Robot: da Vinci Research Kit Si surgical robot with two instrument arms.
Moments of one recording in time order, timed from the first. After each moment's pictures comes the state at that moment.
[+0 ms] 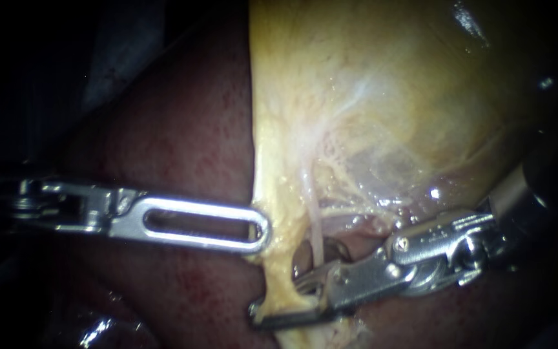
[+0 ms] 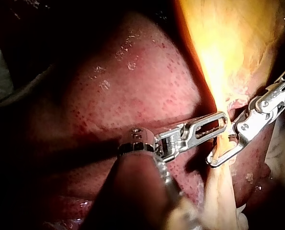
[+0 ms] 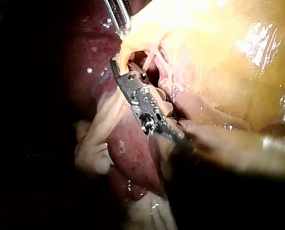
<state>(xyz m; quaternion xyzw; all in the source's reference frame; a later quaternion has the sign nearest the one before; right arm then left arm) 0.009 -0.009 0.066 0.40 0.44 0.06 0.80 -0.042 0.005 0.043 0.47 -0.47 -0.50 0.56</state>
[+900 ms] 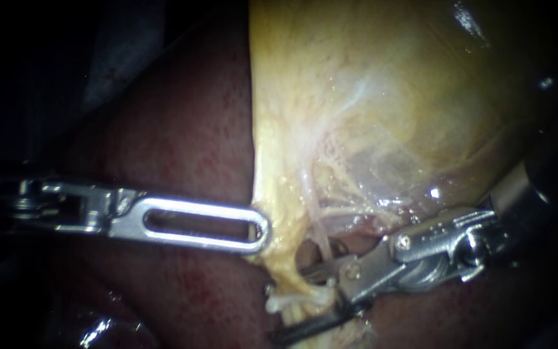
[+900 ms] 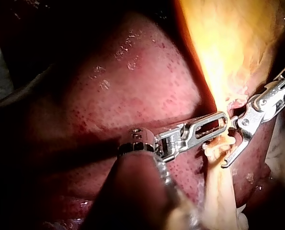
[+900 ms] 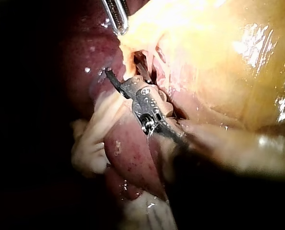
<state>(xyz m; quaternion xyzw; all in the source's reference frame) 0.009 -0.008 0.066 0.37 0.45 0.07 0.81 -0.042 0.005 0.043 0.47 -0.47 -0.50 0.56</state>
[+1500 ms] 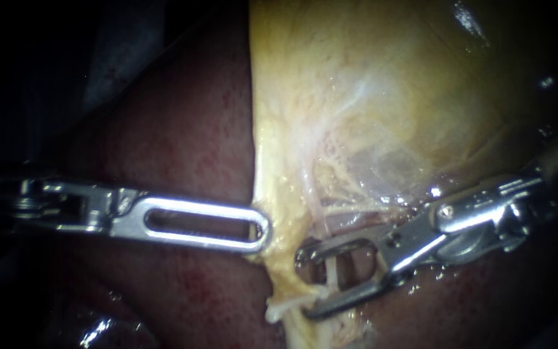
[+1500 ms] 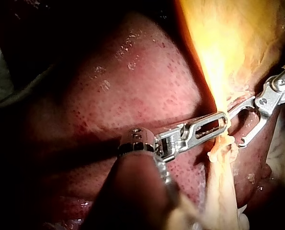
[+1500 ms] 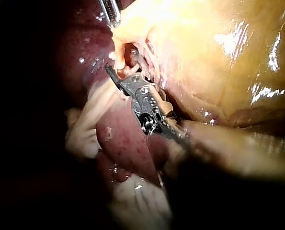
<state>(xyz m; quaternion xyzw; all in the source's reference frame) 0.003 -0.003 0.062 0.35 0.47 0.08 0.81 -0.042 0.005 0.044 0.47 -0.47 -0.50 0.56</state>
